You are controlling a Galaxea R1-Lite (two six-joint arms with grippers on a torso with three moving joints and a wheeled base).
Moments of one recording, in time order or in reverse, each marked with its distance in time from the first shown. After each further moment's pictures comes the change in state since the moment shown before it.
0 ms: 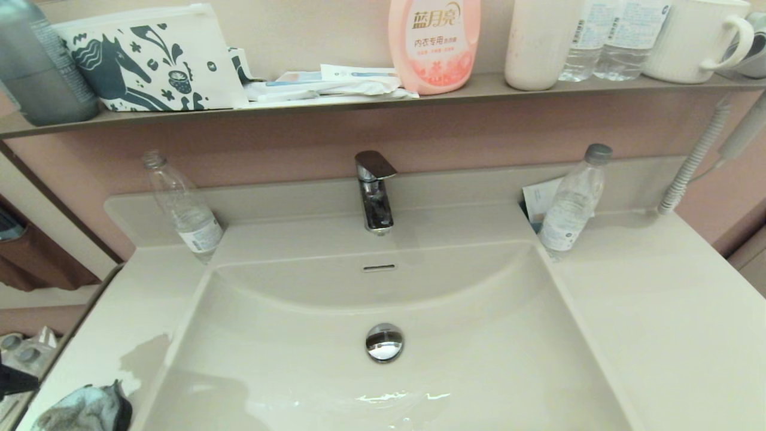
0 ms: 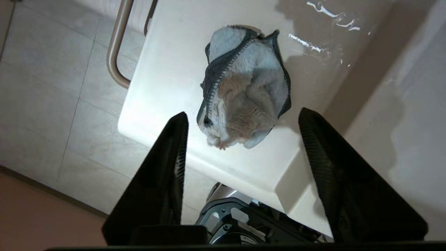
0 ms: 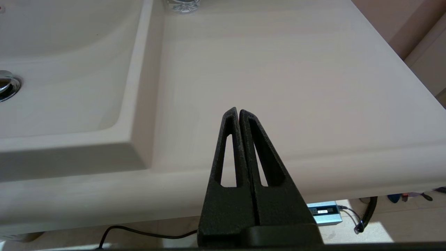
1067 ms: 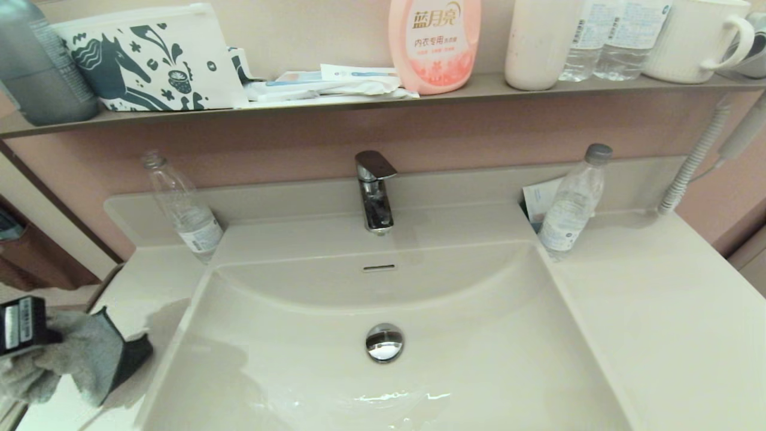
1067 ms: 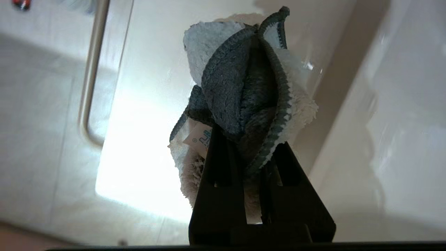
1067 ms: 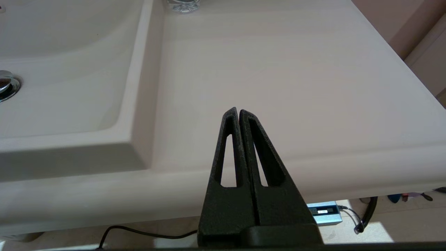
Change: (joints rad) left arm -0.106 0.133 -0.088 -0.091 -0.048 -0.007; right arm 0.000 0.000 0.000 0.000 0.000 0.000
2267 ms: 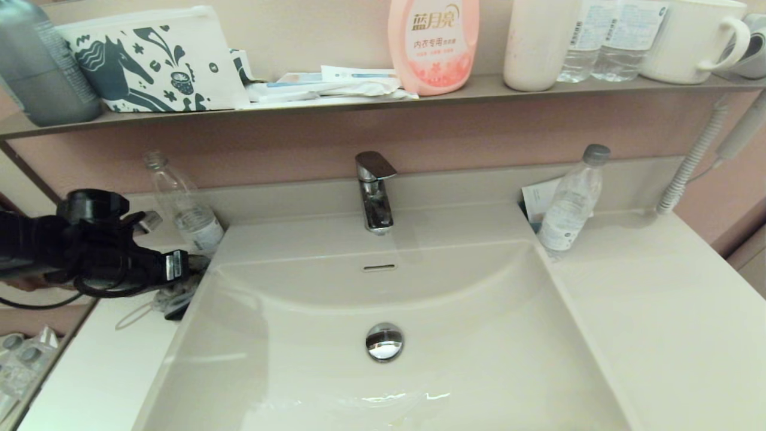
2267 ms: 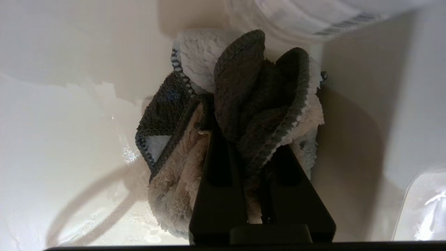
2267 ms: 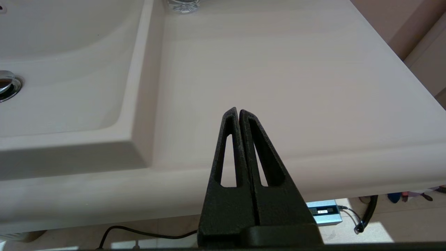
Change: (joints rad) left arm -0.196 0.659 -0.261 -0.451 -0.168 -0.034; right arm 0.000 0.000 0.000 0.000 0.000 0.000
